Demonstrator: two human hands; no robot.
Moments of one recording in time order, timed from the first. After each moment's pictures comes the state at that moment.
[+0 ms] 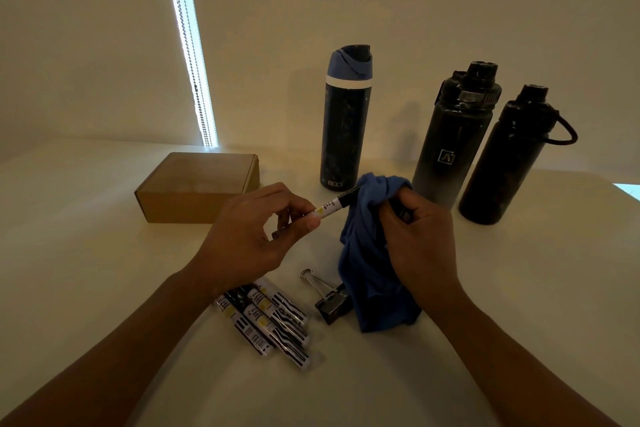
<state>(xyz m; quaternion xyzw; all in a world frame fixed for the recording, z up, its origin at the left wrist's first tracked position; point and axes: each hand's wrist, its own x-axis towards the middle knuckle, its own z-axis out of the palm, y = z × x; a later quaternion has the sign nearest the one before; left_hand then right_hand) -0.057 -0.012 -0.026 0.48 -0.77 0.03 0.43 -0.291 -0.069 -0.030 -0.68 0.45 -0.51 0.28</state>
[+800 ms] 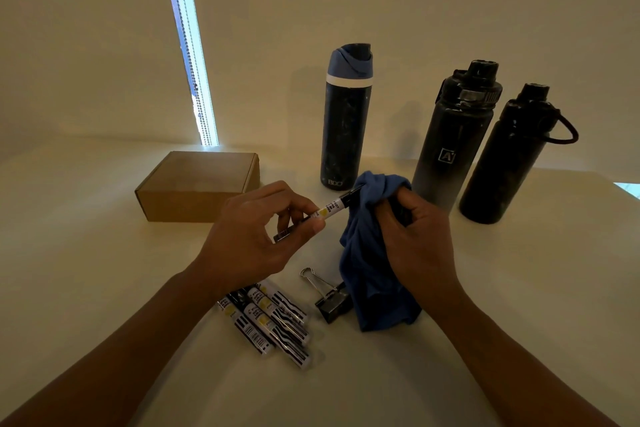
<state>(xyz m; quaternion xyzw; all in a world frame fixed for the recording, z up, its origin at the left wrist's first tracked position) -0.060 -0.011 -0.026 0.46 -0.77 0.05 0.45 -0.290 -0.055 -0.022 -0.69 0.42 -0.52 0.28</state>
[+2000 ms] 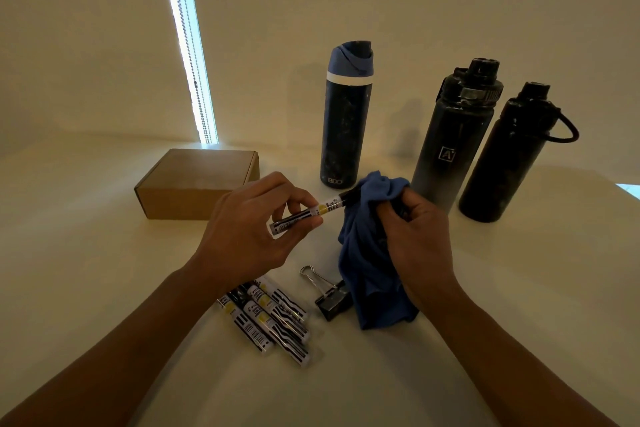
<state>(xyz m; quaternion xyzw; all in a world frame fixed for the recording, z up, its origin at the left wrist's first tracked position) -0.057 -0.015 -0.028 0.46 -0.77 0.10 0.43 -0.286 -0.068 -0.033 -0.62 0.45 -0.54 0.35</state>
